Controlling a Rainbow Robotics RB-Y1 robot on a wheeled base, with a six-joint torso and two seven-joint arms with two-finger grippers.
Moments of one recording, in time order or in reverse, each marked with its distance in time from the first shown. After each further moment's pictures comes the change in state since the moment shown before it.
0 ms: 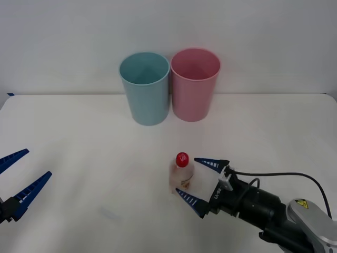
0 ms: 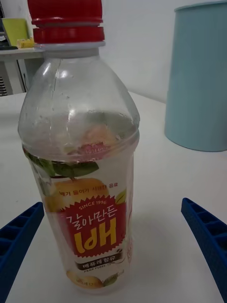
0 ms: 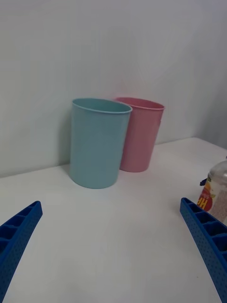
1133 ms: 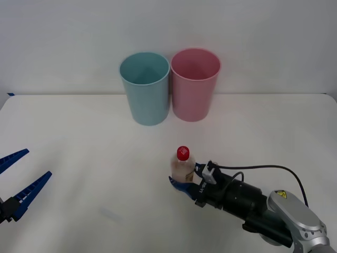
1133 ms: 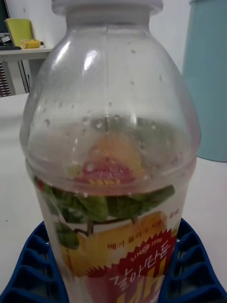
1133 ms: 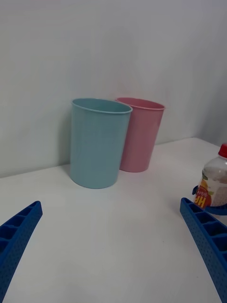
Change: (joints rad) right arm -0.099 0.063 0.038 0.119 -0.013 0.013 0.042; left arm 0.000 0.000 0.000 0.000 0.000 0.000 0.000
